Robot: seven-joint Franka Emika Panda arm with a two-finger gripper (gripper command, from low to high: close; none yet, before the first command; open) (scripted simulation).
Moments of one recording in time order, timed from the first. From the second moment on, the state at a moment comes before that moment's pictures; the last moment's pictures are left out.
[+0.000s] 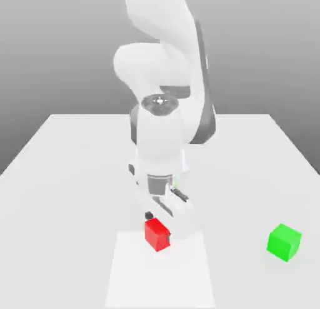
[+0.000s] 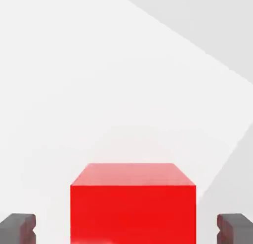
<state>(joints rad) -0.13 0.18 0.08 -2.89 -0.18 3.07 1.89</state>
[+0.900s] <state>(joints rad) 0.31 0.04 0.35 -2.62 -0.03 2.65 1.18</state>
